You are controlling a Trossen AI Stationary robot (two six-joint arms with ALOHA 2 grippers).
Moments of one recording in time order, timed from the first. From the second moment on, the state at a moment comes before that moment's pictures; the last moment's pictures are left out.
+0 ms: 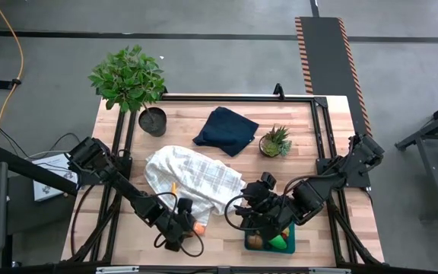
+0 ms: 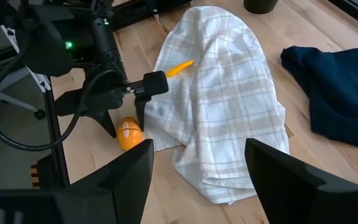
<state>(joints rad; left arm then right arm) -0.59 1.80 0.84 0.01 -0.27 -0.39 0.62 1.73 1.72 -0.95 0.65 0.89</state>
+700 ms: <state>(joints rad) -0.59 1.80 0.84 0.03 -0.22 -0.40 0.62 1.73 1.72 -0.95 0.65 0.90</state>
